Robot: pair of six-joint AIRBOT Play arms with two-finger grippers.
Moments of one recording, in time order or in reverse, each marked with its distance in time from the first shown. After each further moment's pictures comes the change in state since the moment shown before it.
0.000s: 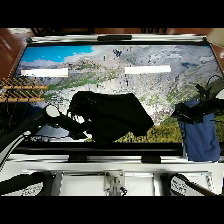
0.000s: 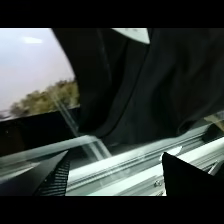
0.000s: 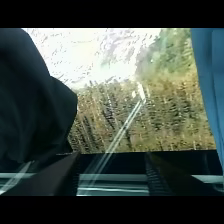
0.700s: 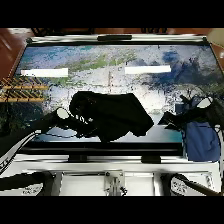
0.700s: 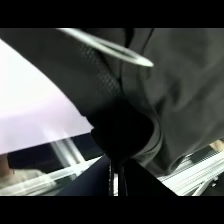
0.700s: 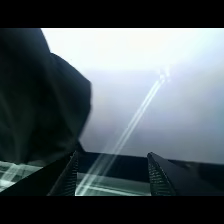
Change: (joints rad) left arm -0.064 -0.097 0.018 -0.099 0.116 0.034; right arm 0.117 -0.045 -0.197 0.100 -0.146 -0.032
